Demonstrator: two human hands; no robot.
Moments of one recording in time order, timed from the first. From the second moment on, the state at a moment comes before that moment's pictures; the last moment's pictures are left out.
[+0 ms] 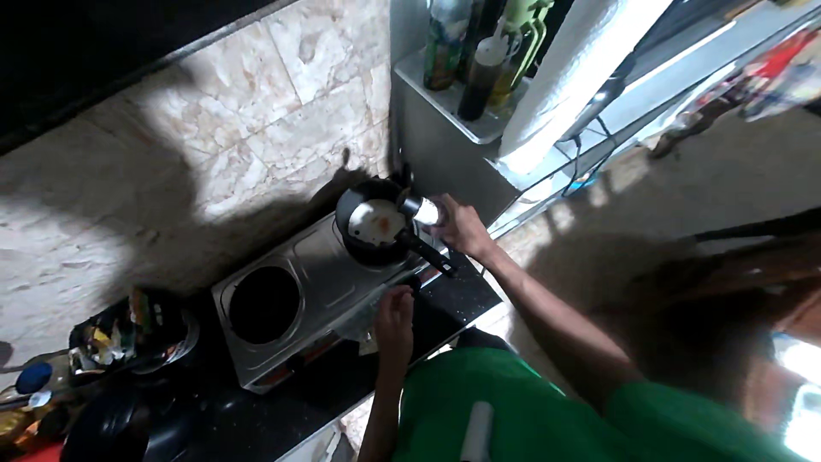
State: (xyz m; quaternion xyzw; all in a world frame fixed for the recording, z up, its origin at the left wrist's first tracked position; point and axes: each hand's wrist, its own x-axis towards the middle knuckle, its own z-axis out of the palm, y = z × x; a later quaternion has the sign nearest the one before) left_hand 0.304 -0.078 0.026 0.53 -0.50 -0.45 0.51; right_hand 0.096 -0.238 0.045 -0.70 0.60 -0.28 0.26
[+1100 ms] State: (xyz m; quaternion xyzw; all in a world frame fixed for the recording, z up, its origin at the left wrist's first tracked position) left_hand -0.020 -0.128 -0.054 0.50 -0.73 -0.33 0.33; right_hand -0.217 -0.130 -0.103 -0.59 0.42 -0.35 0.59
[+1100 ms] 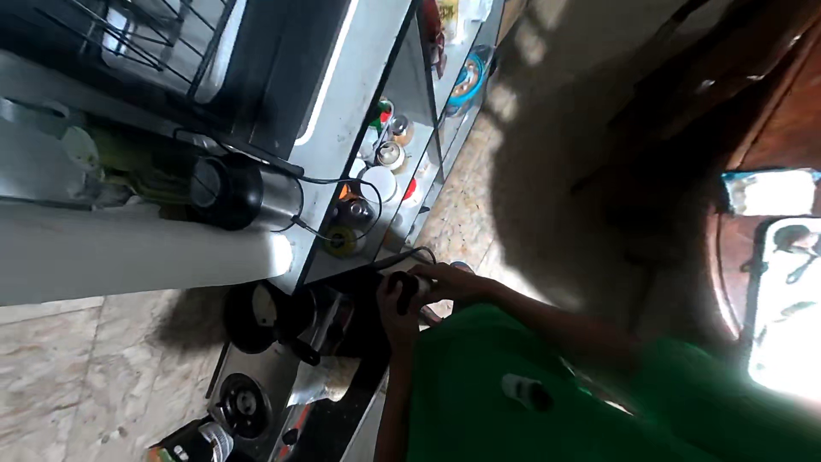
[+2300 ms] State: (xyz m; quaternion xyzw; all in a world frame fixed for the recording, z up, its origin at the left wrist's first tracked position) left_hand 0.061 0.050 -0.165 0.78 -0.36 -0.51 0.10; right_hand -0.138 -0.359 -0.068 -0.68 0.60 -0.24 0.35
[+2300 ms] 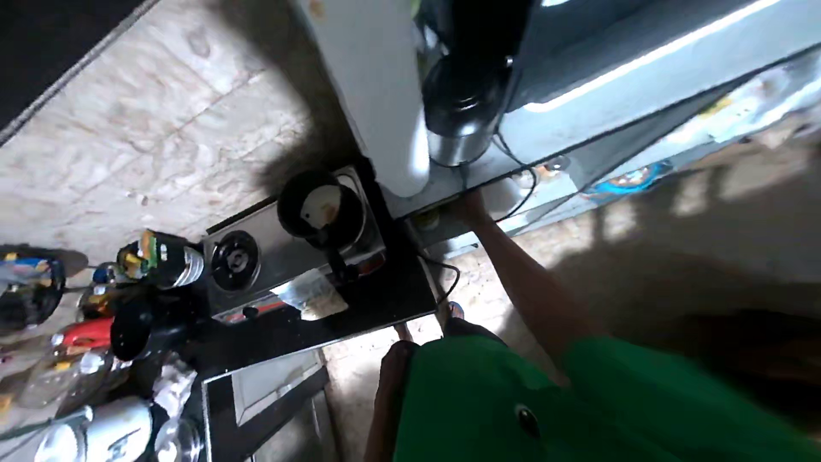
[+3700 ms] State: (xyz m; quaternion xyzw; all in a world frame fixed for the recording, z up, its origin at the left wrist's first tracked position) left_hand 0.240 0.132 -0.244 0.77 -0.29 -0.57 0.03; right_hand 0.116 -0.226 0.022 -0.39 0.53 -0.14 0.74
